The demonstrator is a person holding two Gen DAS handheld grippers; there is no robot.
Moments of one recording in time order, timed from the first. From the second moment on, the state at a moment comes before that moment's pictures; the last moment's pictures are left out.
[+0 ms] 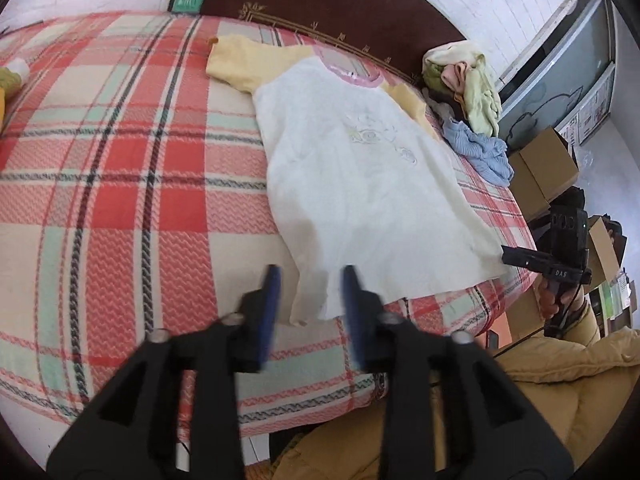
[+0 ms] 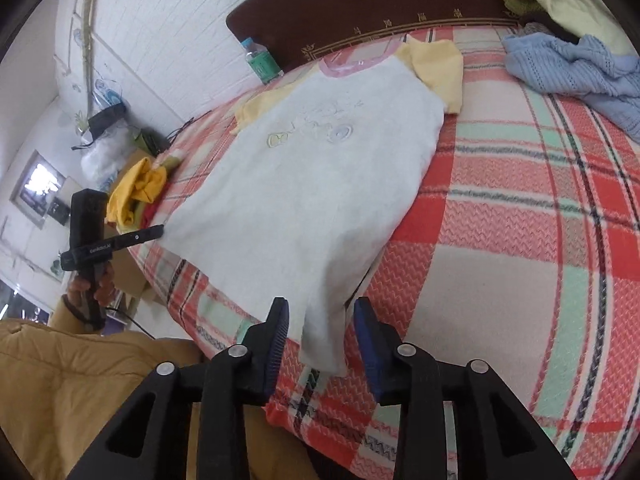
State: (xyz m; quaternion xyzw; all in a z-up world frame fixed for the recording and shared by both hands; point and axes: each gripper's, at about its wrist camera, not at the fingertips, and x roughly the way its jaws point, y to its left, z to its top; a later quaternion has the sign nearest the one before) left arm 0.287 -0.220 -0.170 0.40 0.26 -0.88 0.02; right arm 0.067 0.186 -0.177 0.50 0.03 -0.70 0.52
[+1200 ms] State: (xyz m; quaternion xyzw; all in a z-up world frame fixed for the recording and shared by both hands) left arm 0.101 -0.027 -0.185 0.49 0.15 -0.84 -0.17; right arm -0.097 0.160 -0.178 0.47 -0.11 -0.73 0.48
